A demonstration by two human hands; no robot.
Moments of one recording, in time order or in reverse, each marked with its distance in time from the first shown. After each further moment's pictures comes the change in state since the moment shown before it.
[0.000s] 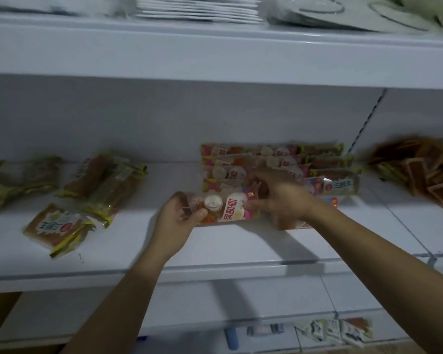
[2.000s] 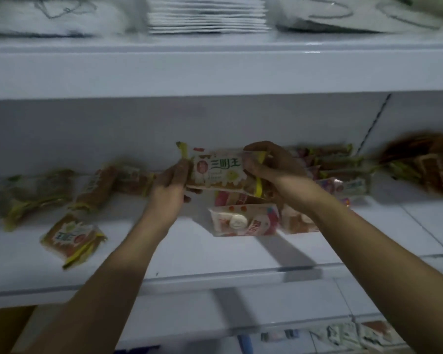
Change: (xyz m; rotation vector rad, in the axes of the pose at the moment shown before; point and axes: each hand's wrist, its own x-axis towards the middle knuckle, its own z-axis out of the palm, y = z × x) left_hand 0.014 0.094 -0.030 -0.047 0.099 0.092; right_hand 0.012 -0.053 -0.018 0.947 0.197 0.195
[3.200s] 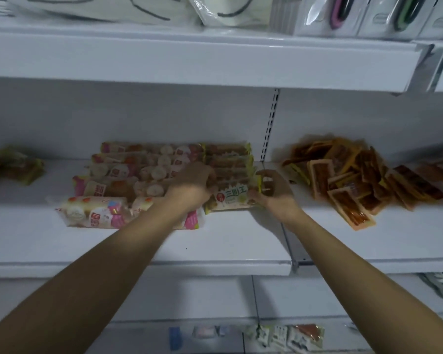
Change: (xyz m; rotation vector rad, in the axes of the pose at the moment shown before) left_hand -0.003 0.016 0.348 0.977 -0.279 0.228; right_hand -0.034 0.149 -0.332 -0.265 0.170 0.047
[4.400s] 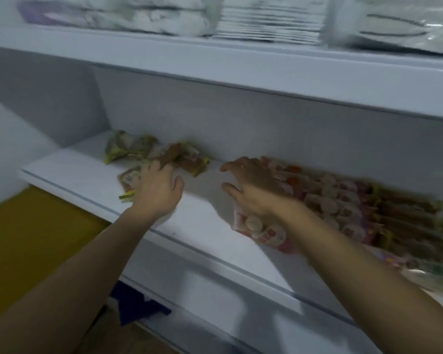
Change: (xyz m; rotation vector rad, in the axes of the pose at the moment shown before) left_hand -0.174 -0.343 -0.160 0.271 0.331 -0.629; right_hand 0.018 -0.215 0.361 -0.742 -0.473 -0.767
